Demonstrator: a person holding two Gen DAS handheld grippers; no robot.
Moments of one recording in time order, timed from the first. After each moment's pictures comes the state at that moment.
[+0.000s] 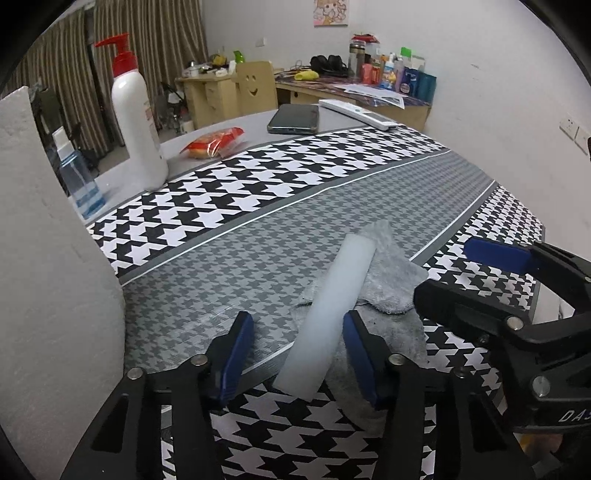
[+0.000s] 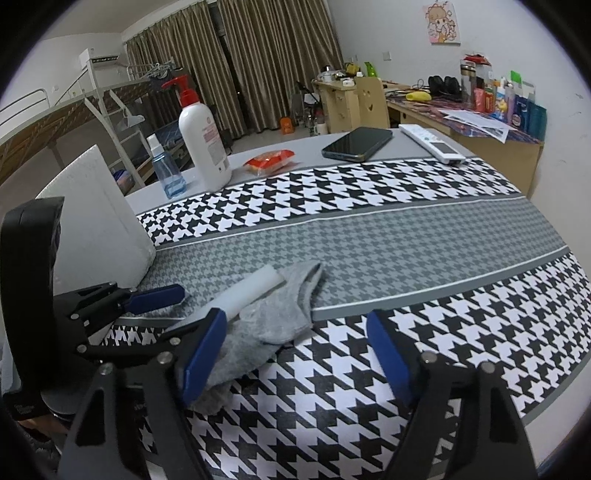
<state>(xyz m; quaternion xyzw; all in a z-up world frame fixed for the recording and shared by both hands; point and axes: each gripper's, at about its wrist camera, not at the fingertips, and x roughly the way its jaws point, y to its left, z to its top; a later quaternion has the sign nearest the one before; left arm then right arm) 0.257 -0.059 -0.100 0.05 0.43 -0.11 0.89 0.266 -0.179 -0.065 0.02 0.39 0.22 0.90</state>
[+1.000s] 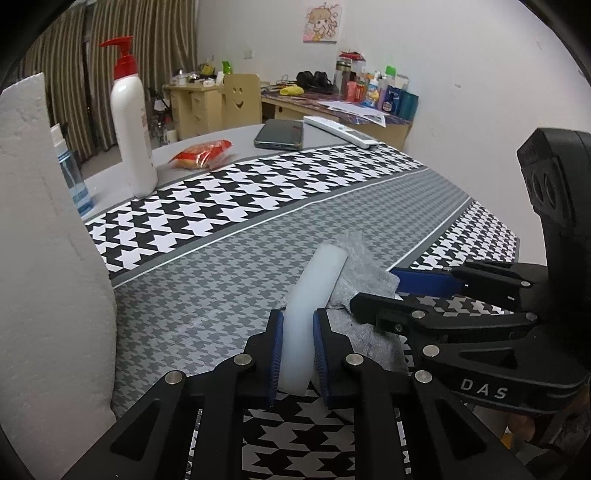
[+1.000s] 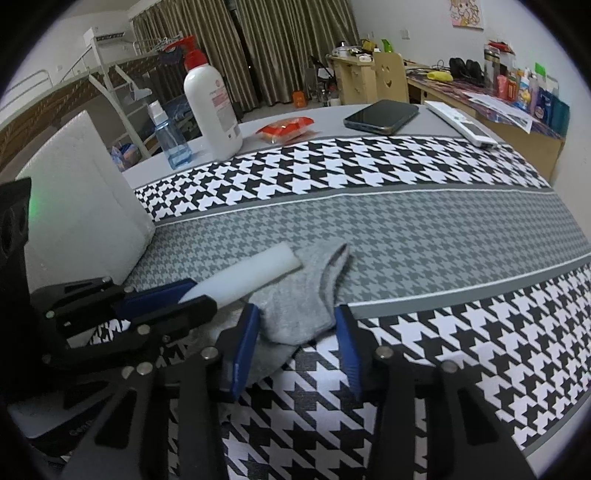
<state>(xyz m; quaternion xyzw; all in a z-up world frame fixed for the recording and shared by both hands) 0.245 -0.047 -0.094 0.01 0.40 -0.15 0.90 0.284 -0.154 -0.082 -0.01 0.43 0.24 0.87</state>
